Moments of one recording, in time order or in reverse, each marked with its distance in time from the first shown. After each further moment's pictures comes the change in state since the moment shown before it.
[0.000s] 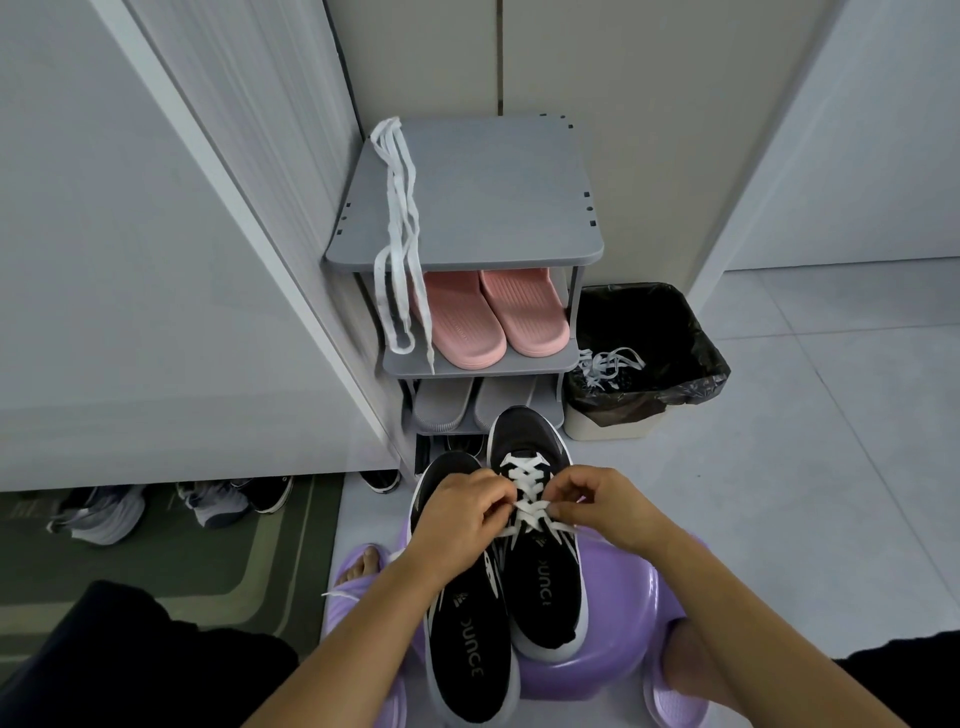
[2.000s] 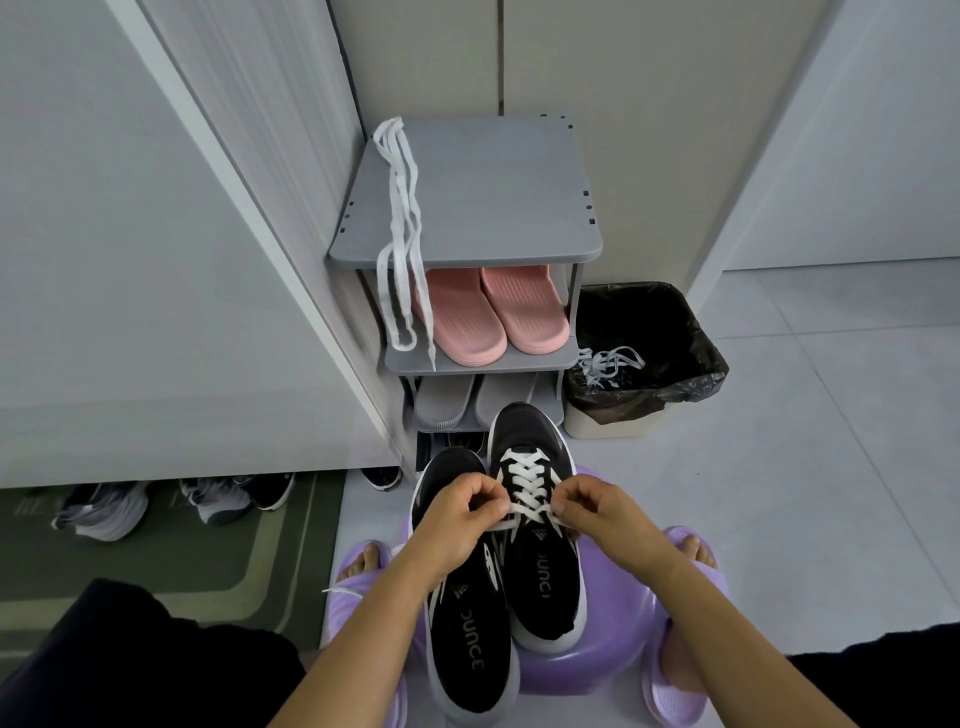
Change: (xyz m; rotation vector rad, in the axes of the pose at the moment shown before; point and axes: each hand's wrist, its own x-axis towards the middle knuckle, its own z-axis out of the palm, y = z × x) left_hand -0.011 0.017 -0.011 -0.651 -0.102 -0.498; right_hand -0.018 0.011 0.015 0.176 0.069 0.043
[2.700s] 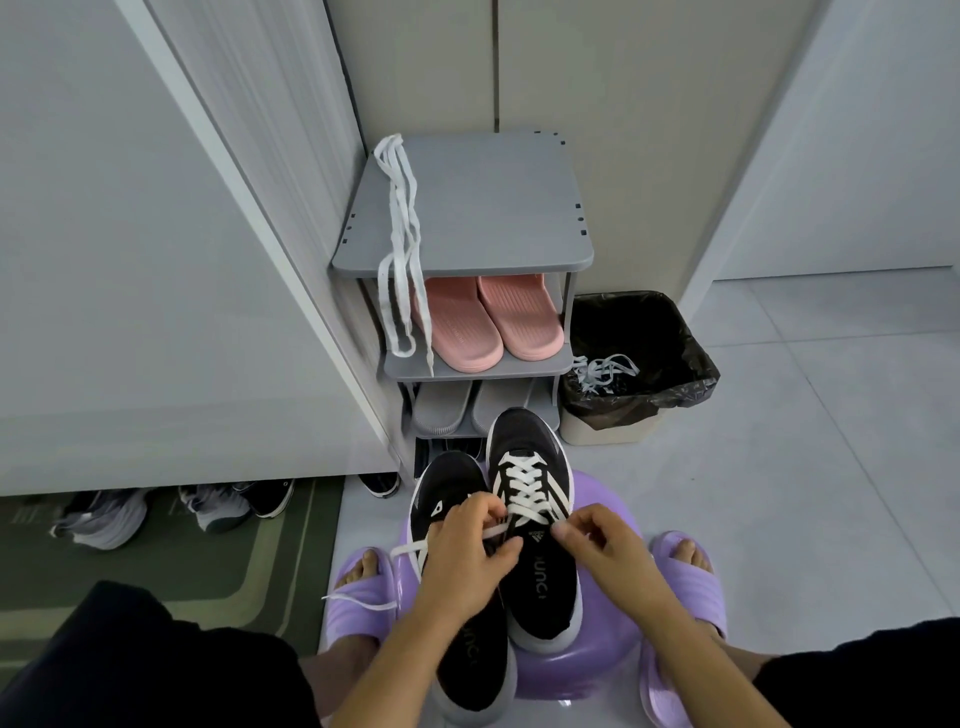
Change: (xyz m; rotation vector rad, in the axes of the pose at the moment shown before) left_hand -0.023 -0.013 0.022 0.324 0.201 0.181; right_hand -0.028 0.016 0.017 -0.145 0.288 0.017
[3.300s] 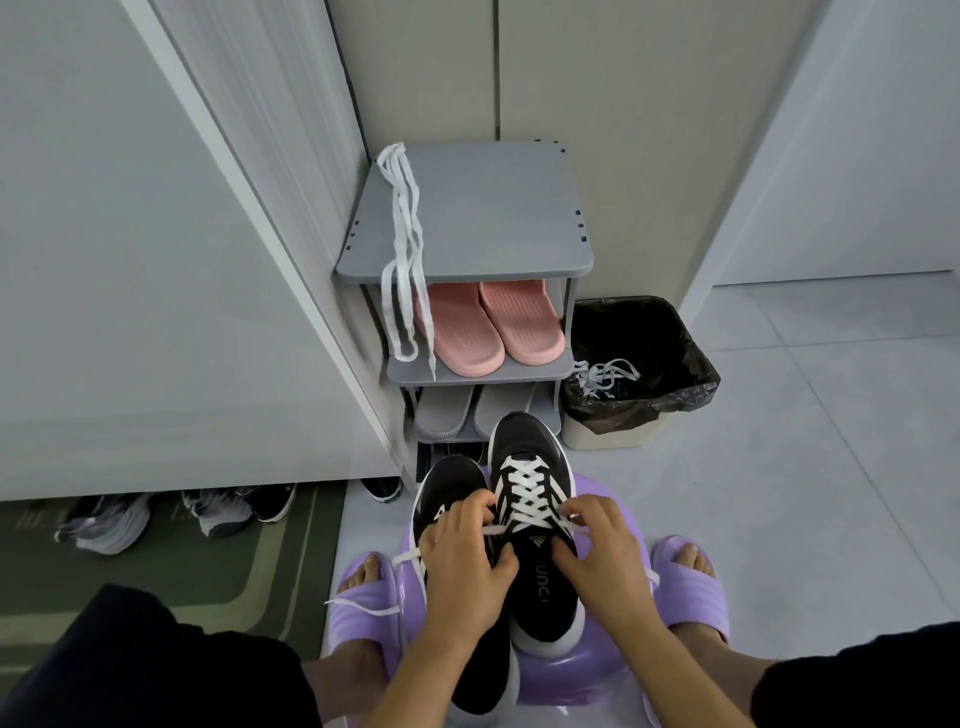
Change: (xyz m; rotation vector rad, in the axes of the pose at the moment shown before) left_hand -0.009 -0.005 0.013 0.195 0.189 0.049; right_hand -0.002 0.001 0.017 -0.248 0.214 -0.182
